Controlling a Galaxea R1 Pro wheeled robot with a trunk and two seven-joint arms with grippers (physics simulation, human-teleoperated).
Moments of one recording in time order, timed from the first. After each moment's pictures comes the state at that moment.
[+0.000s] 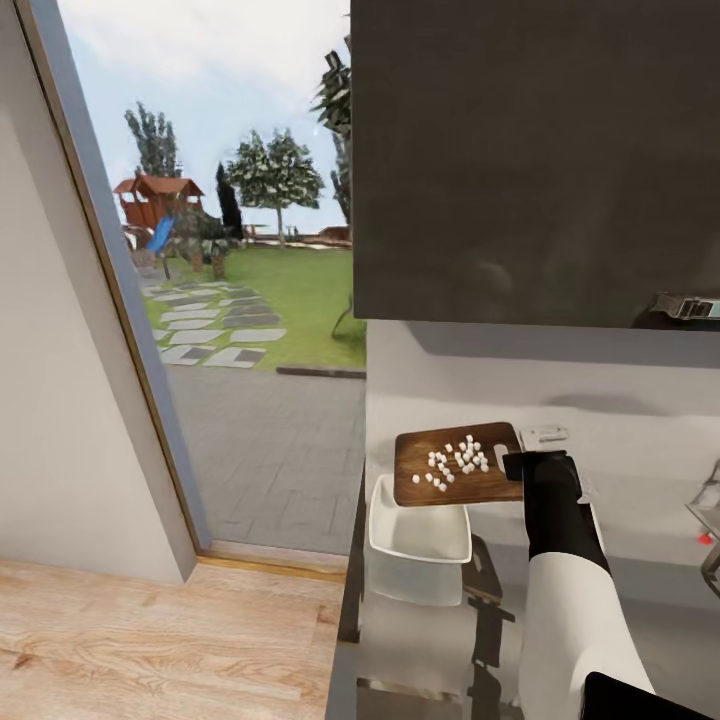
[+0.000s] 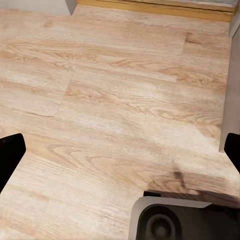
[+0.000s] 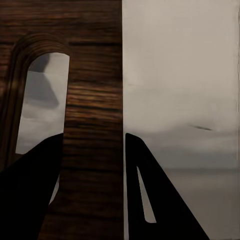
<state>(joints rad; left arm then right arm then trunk) 0.26 0.12 -0.35 -0.48 0.37 -0.69 0.23 -0.81 0.17 -0.56 -1.11 0.94 0.66 0.31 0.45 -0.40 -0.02</state>
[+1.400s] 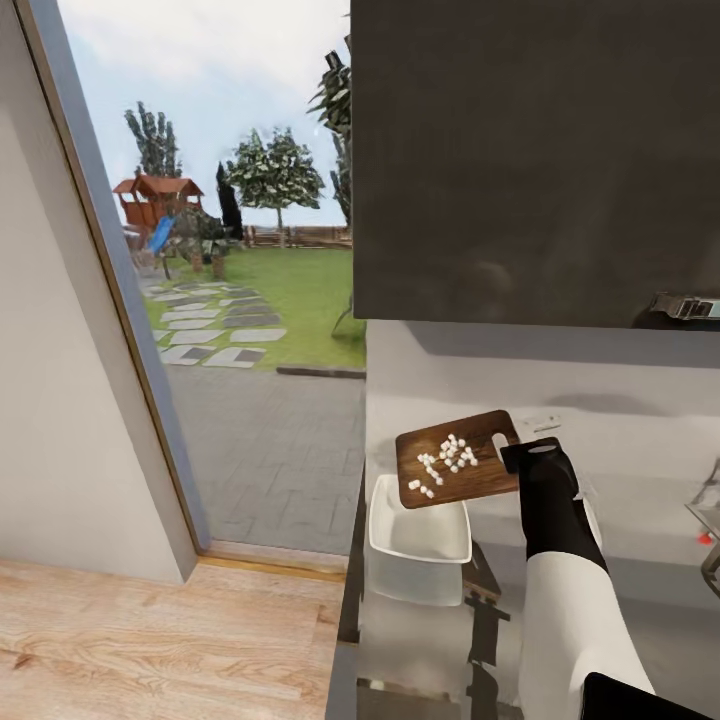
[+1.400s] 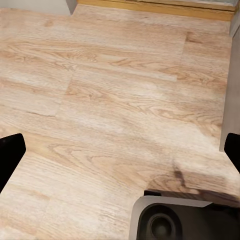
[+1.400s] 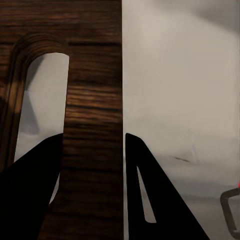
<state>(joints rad) 0.26 0.12 -0.35 -0.48 0.37 -0.69 0.23 -0.81 0.17 -0.53 -1.11 1.02 0.56 0.31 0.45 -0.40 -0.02</state>
